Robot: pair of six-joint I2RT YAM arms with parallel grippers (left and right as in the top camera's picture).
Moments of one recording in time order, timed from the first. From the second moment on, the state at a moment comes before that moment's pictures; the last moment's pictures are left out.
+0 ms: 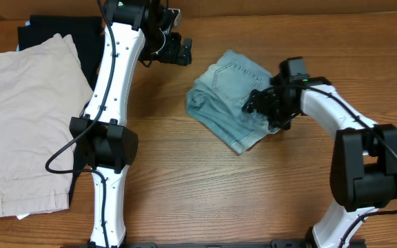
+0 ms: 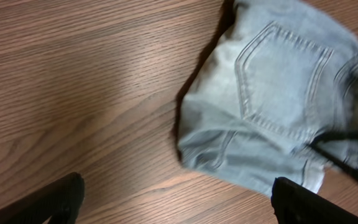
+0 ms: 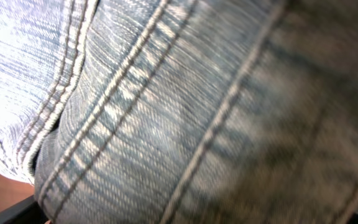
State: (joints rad) left arm -0.22 2.39 2.61 -1.49 0.28 -0.02; right arm 0.11 1.93 1.27 -0.68 -0.38 0.44
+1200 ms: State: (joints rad) left arm -0.22 2.39 2.61 -1.49 0.28 -0.02; right arm 0.09 1.68 1.30 -1.10 -0.37 0.53
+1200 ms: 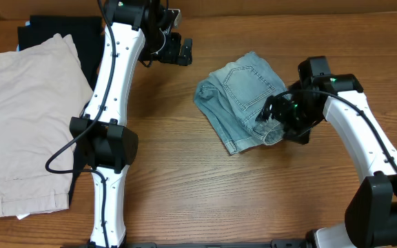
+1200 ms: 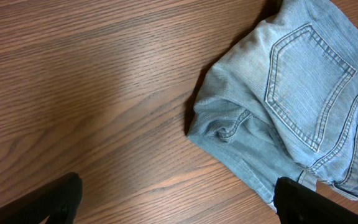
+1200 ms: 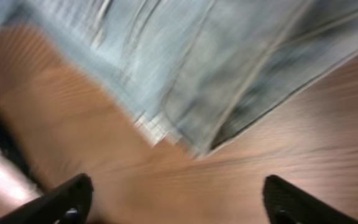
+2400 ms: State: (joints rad) left arm -0.22 2.39 2.61 -1.48 0.28 -0.02; right arm 0.14 1.76 0.95 -0.35 -0.22 0.74
